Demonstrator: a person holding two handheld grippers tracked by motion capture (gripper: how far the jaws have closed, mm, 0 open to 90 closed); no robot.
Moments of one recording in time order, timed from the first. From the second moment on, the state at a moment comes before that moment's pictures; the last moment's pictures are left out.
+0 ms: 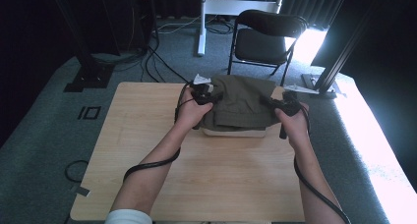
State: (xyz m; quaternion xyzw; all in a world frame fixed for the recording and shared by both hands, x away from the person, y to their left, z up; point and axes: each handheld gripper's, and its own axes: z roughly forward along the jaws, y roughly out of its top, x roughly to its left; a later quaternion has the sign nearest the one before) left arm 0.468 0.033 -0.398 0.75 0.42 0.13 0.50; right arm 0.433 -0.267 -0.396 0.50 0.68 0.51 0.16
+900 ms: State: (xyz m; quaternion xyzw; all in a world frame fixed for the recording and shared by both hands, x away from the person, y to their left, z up) left arm 0.522 0.013 -0.448 0.77 0.45 0.13 0.44; right arm 0.494 -0.263 -0.453 0.56 0.69 0.44 0.15
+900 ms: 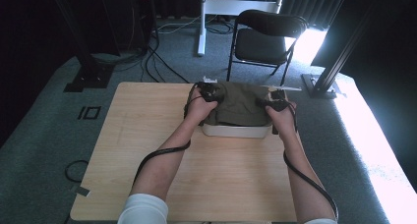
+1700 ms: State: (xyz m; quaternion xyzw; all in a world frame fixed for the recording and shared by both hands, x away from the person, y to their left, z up) left arm 0.529 0.009 -0.482 0.80 0.46 0.12 0.37; right arm 0.508 -0.250 -0.482 0.58 0.71 0.37 0.14
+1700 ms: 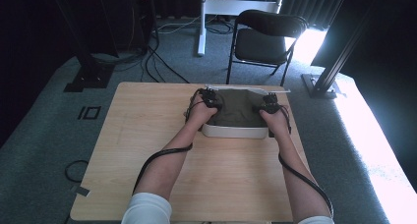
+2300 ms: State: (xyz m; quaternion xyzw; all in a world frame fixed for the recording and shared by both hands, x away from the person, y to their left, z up) left arm 0.512 0.024 -0.464 0.78 0.43 0.14 0.44; right arm 0.495 -0.249 -0.452 0.55 0.70 0.42 0.19
